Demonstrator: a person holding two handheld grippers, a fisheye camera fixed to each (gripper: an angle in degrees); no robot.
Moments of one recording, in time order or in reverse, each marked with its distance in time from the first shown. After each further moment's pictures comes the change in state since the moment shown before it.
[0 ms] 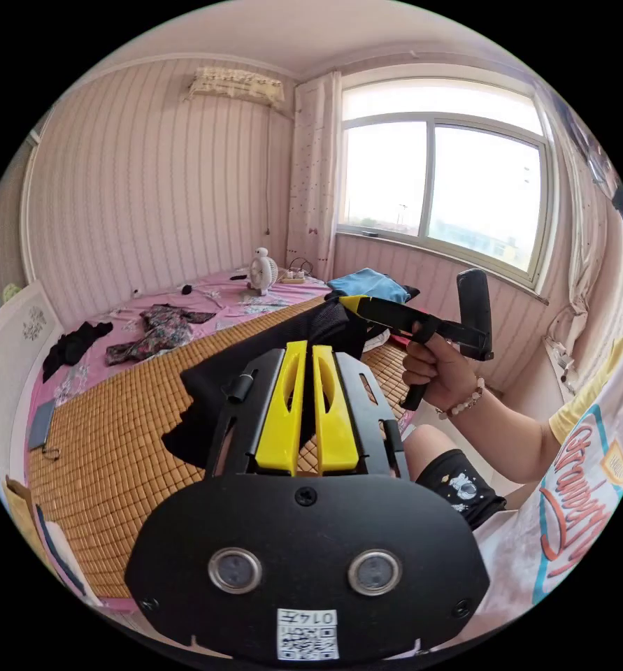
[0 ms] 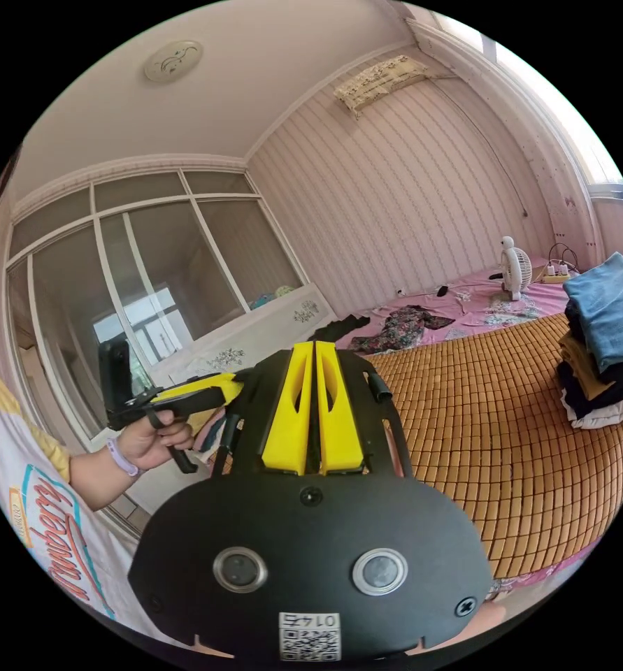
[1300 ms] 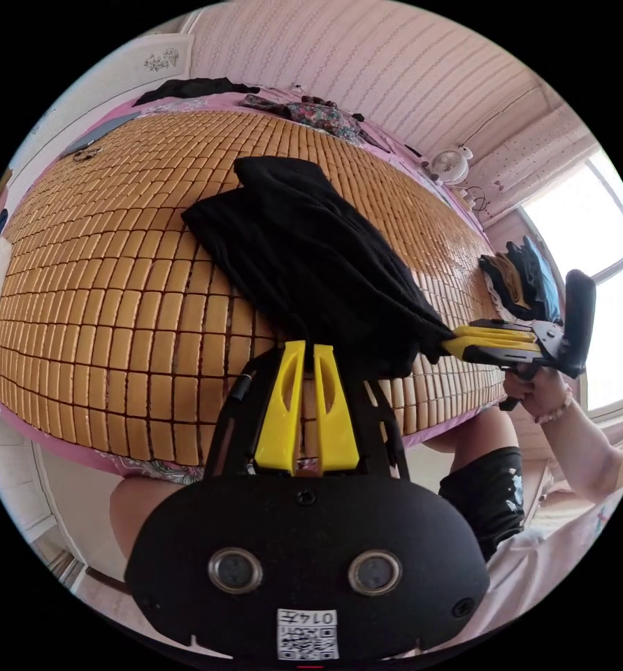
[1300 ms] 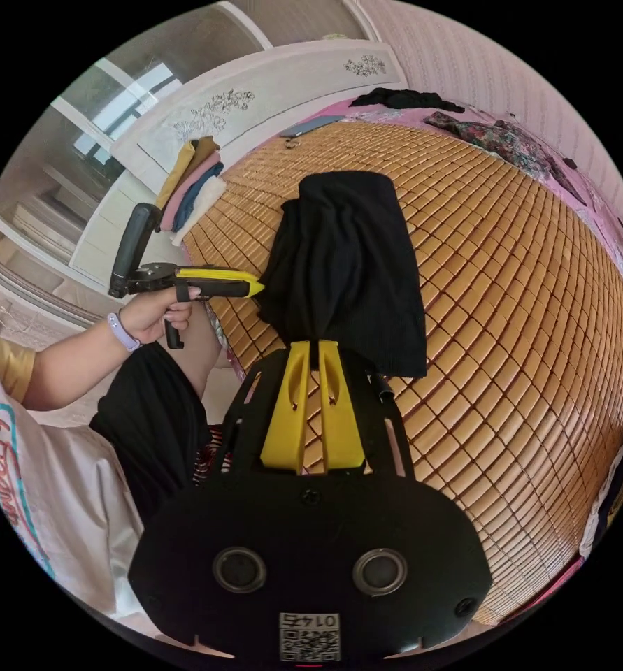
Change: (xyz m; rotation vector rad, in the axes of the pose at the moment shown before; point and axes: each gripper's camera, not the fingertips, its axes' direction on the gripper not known) left arm -0.371 0.163 0.045 -0.411 -0.046 -0.677; right arm 0.045 -0.033 0.357 -0.949 -0.142 -0.202
